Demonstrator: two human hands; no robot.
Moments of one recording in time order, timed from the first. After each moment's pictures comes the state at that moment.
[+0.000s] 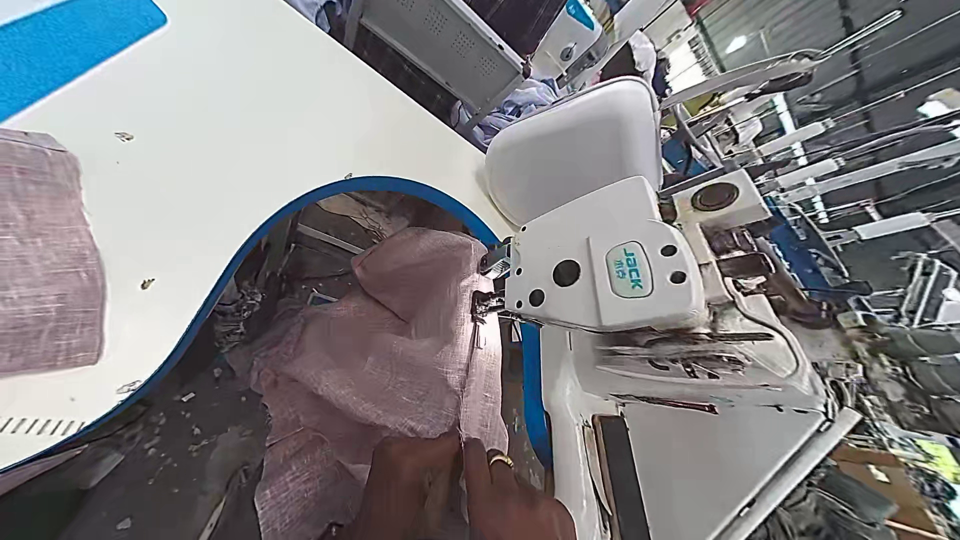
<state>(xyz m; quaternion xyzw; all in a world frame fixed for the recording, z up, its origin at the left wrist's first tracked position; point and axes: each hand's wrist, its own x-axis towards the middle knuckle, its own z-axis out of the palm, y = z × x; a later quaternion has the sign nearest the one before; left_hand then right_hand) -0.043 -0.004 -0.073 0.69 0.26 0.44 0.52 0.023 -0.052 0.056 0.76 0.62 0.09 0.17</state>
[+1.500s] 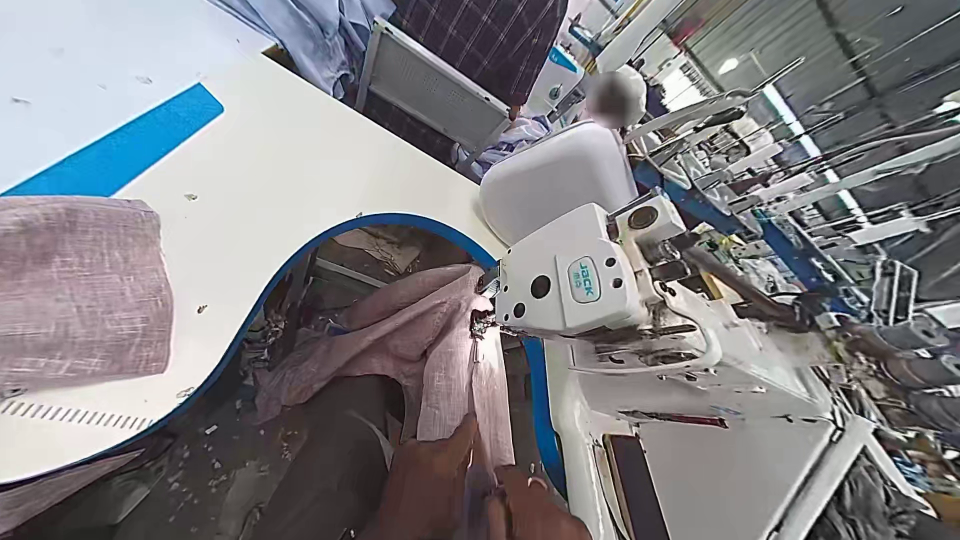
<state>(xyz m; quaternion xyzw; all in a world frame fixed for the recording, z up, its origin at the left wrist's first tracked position) -0.034 0.003 -0.048 0.77 0.29 0.37 0.43 0.052 -0.087 0.032 0.82 0.57 0.10 -0.02</state>
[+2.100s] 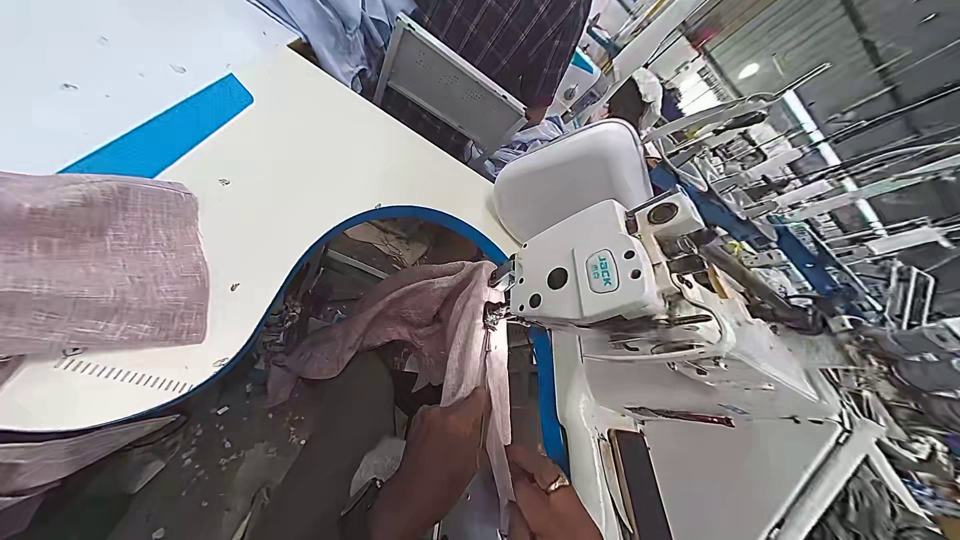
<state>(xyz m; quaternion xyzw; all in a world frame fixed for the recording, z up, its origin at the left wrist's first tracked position) -0.025 0.010 -0.047 0.74 0.32 0.40 0.44 0.055 -0.102 0.021 0.77 0.62 0.06 -0.17</state>
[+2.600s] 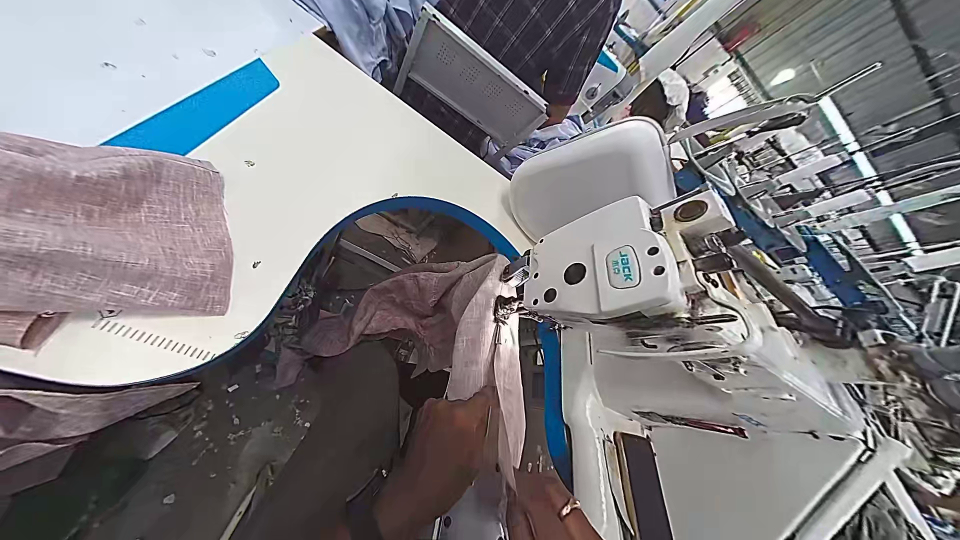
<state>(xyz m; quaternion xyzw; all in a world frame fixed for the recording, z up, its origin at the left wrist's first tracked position) -0.030 0.006 -0.049 0.73 0.30 0.39 0.47 0.048 -0.108 0.032 0.73 0.65 0.10 -0.18</state>
